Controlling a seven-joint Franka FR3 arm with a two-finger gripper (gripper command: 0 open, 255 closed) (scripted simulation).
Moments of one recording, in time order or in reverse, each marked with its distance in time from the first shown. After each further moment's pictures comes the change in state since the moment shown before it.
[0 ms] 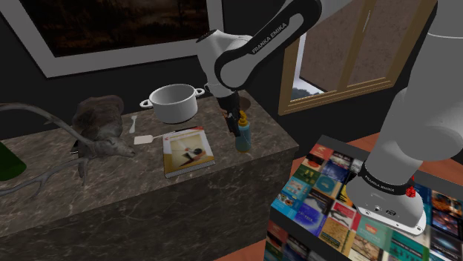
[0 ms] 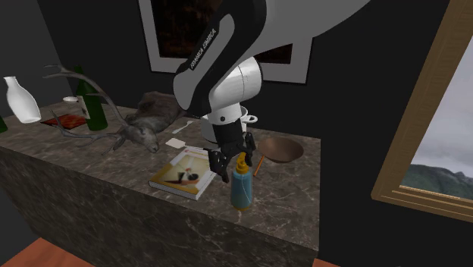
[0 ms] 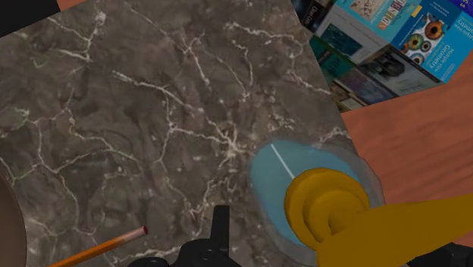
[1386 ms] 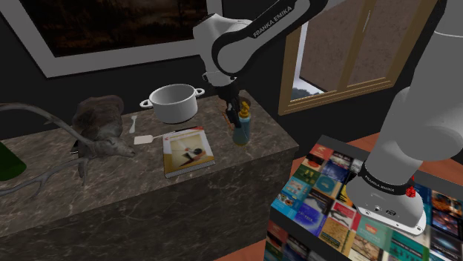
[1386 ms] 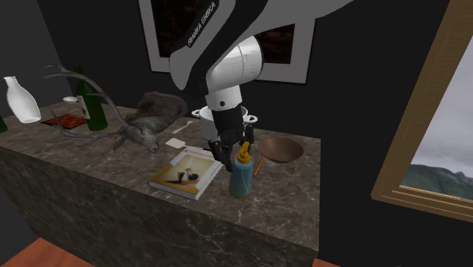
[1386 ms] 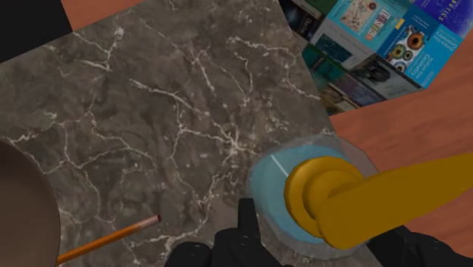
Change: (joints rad) arm -0.001 -0.047 0.001 0.045 0.015 -0.089 -0.019
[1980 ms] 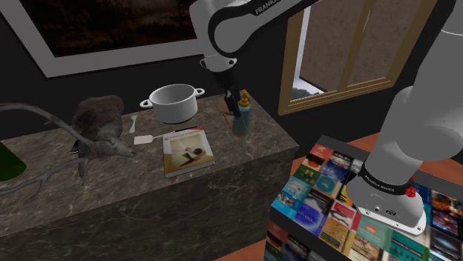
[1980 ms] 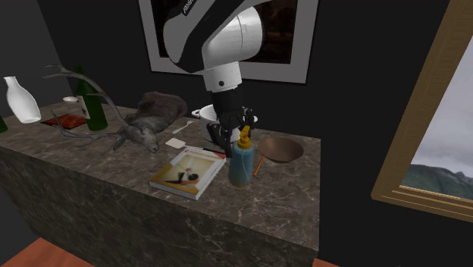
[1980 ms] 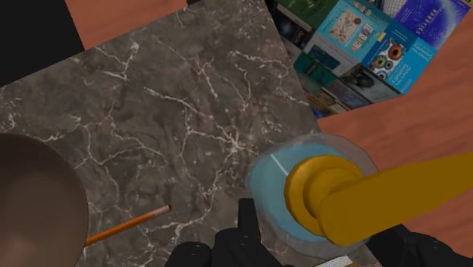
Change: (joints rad) arm 0.001 -0.047 0.001 0.068 0.014 -0.112 -0.017
